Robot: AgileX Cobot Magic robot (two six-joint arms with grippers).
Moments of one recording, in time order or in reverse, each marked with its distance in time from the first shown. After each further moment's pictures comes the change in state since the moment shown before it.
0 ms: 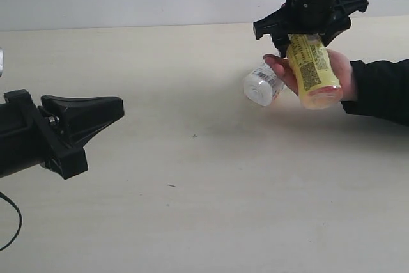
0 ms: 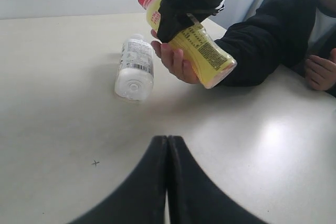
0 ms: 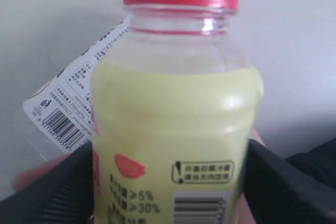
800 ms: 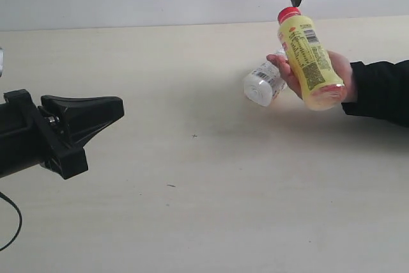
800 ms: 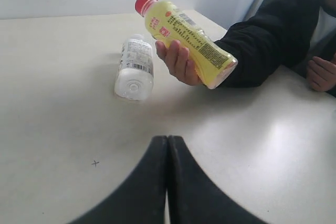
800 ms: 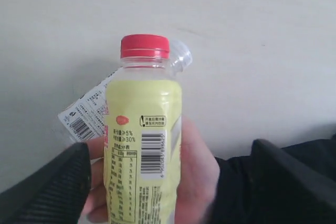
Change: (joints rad) left arm 0.000 0.000 0.000 0.000 0.000 0.000; right arm 0.000 -0.231 0.000 -0.008 0.029 -0.062
